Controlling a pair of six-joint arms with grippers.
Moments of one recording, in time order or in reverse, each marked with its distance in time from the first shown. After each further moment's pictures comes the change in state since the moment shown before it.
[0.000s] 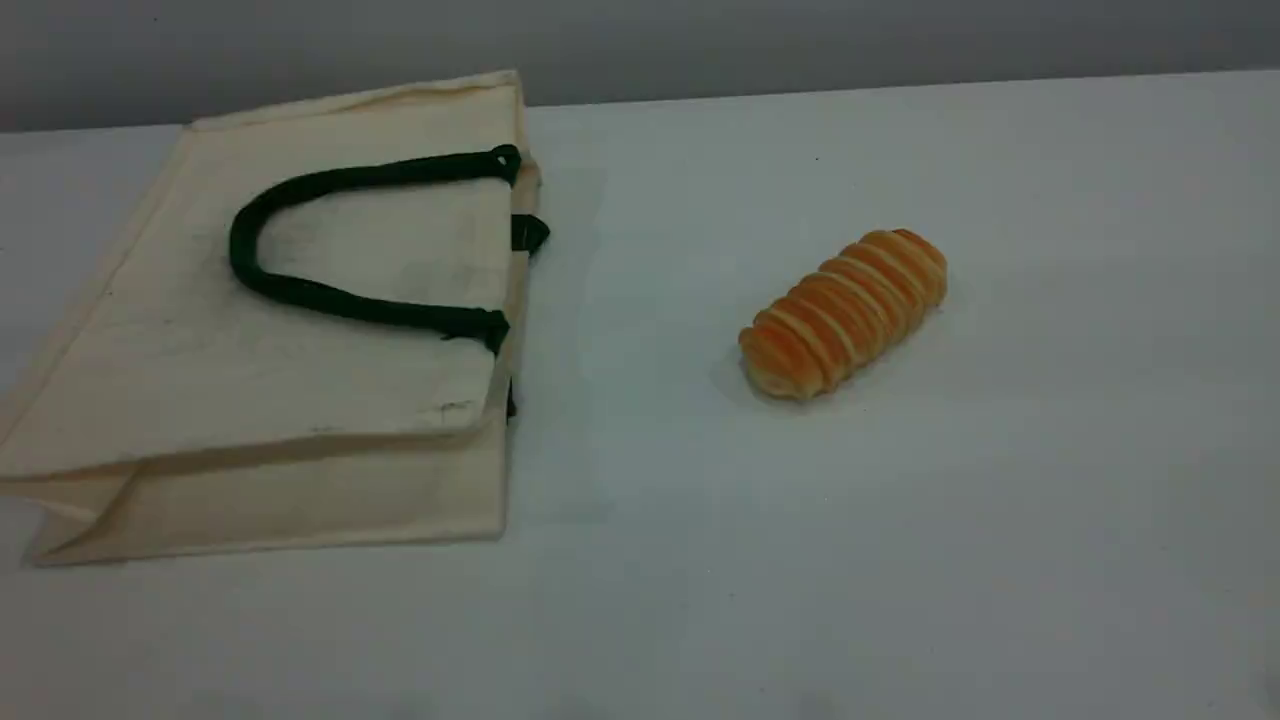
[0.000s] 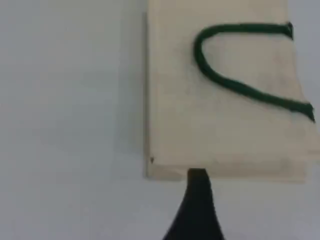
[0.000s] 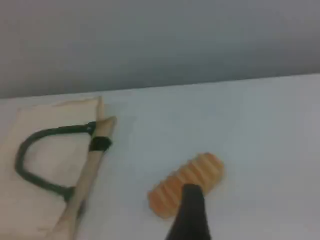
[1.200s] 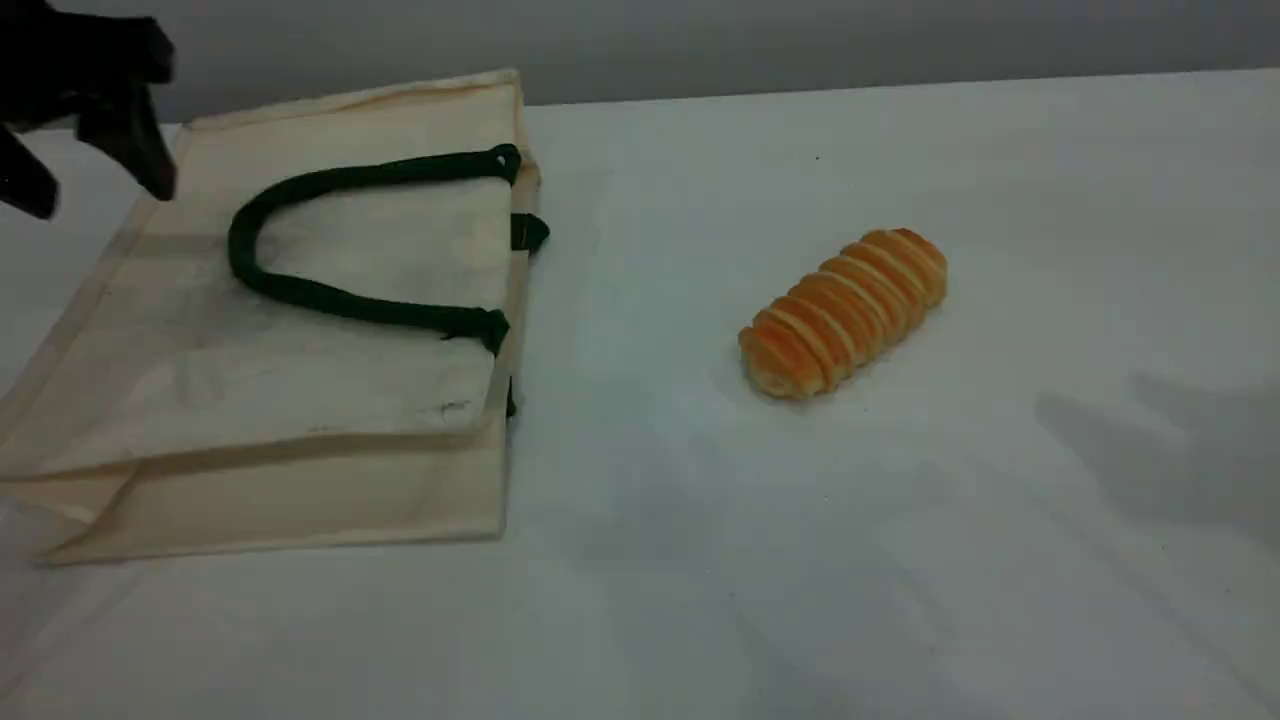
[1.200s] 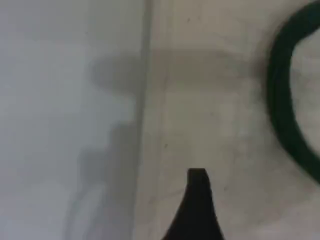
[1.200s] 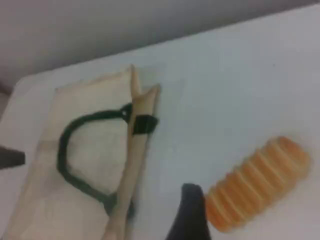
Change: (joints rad) left arm 0.000 1.343 -0.448 -0.019 -0.405 -0.058; right arm 0.001 0.838 -0.139 0.724 -0.078 -0.667
